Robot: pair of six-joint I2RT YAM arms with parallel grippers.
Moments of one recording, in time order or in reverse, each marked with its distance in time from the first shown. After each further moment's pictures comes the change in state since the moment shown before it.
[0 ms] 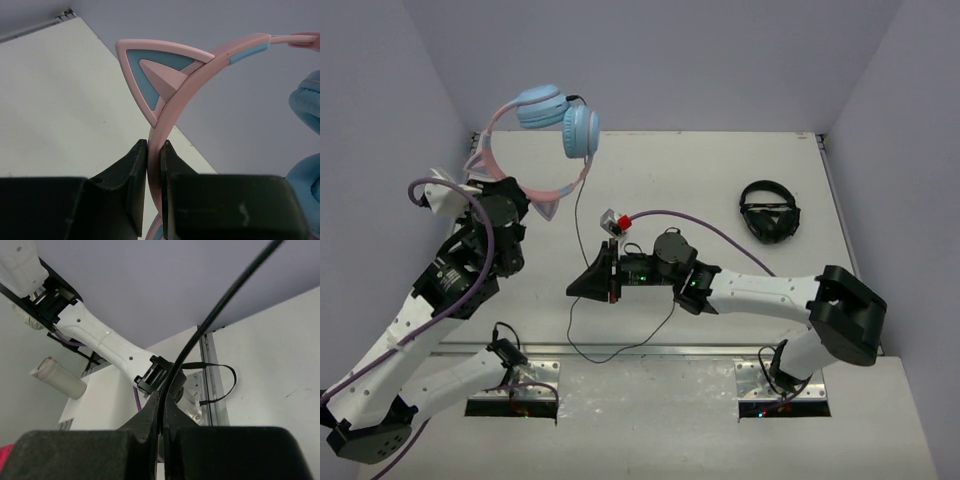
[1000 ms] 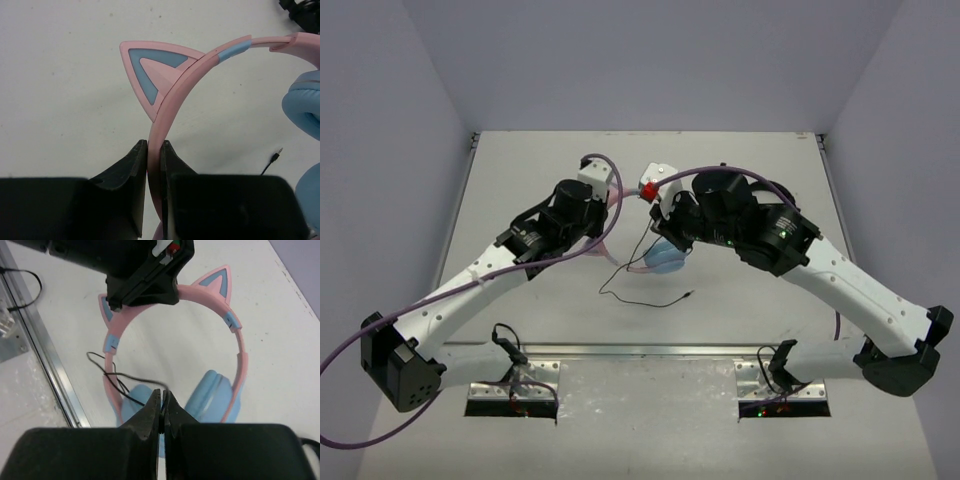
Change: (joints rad) left arm -0.002 0.357 -0.103 0.159 0.750 0.838; right arm -0.157 -0.270 0.634 -1.489 0.476 -0.801
